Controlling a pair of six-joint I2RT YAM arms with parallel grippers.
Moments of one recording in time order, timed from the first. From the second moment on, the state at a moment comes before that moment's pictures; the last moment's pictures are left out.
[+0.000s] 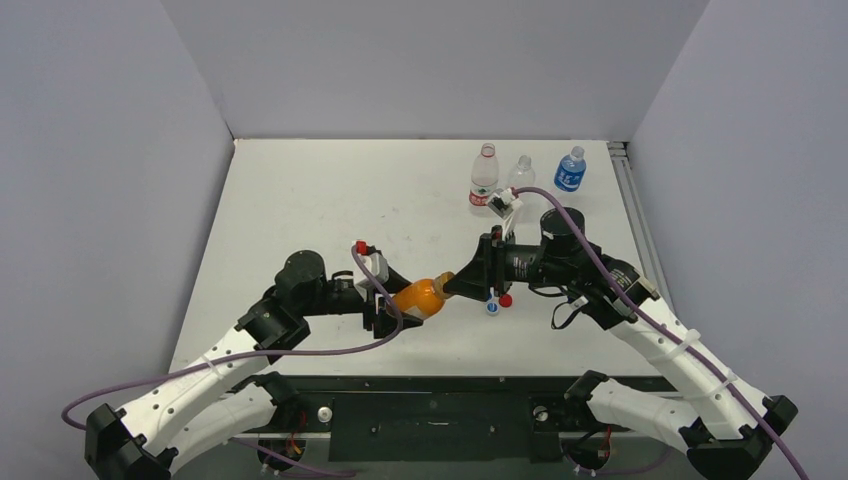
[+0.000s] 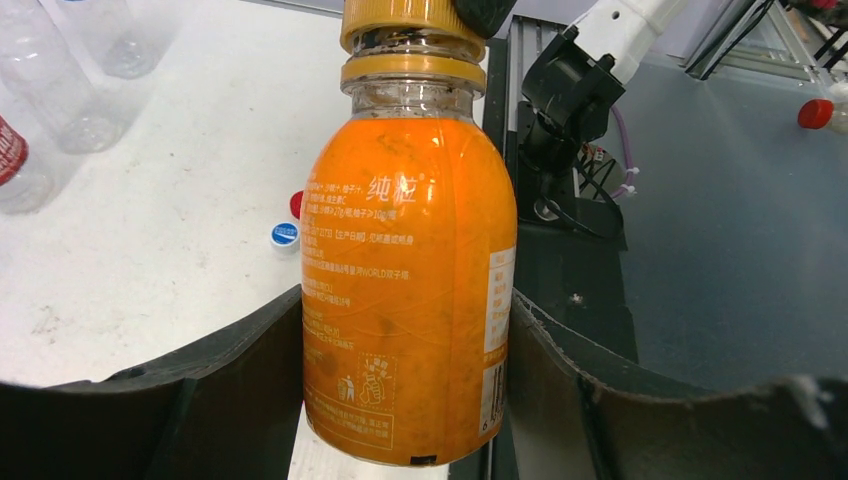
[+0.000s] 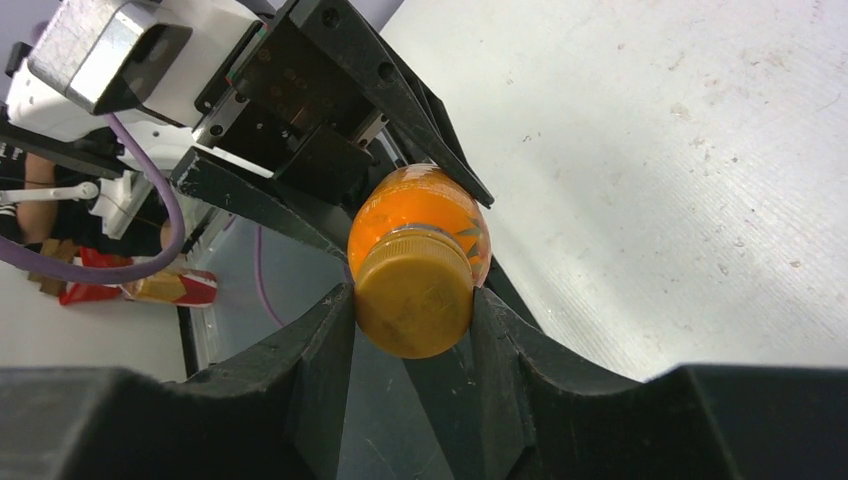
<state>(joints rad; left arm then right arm) -0.74 0.82 0.64 0.05 0.70 -0.05 0.71 0.96 1.10 -0.51 -0.59 0.52</state>
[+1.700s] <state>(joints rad) -1.06 0.92 0.61 0.13 -0.36 0.53 0.72 1.21 1.15 -0.45 -0.24 1.10</state>
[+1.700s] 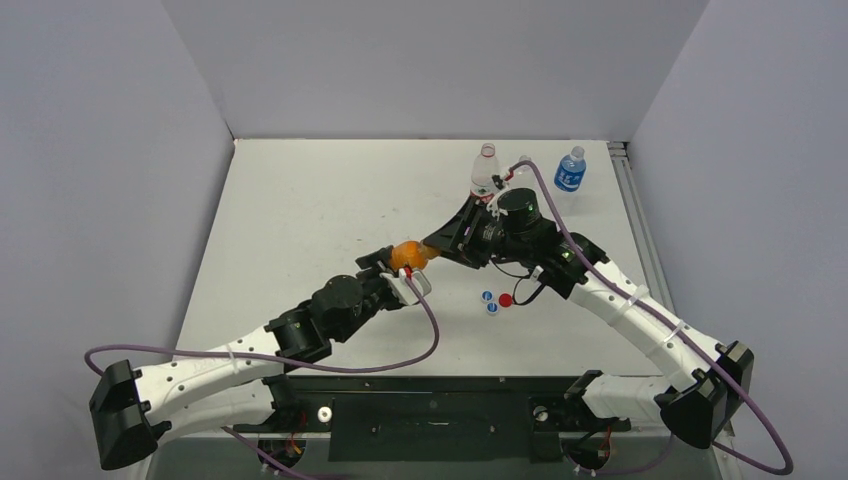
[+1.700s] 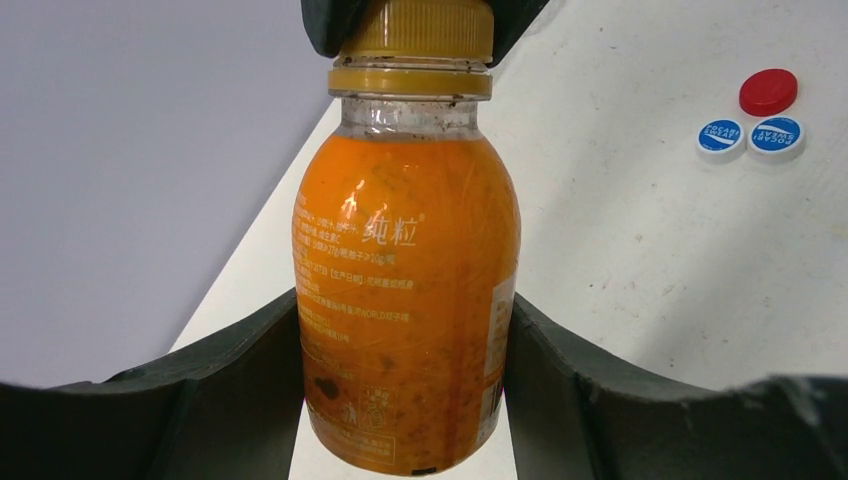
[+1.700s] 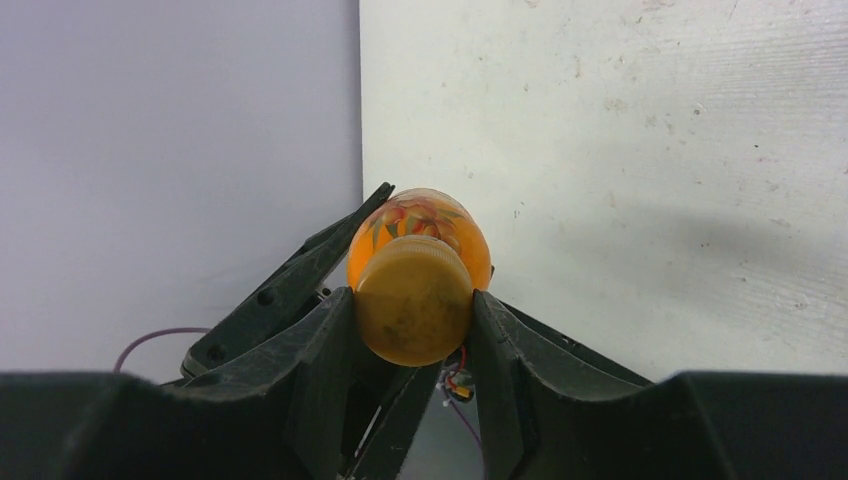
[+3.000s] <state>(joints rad) -0.73 0.91 0.73 0.02 0.68 0.00 0.75 1.05 1.33 -0.74 -0.36 0.25</state>
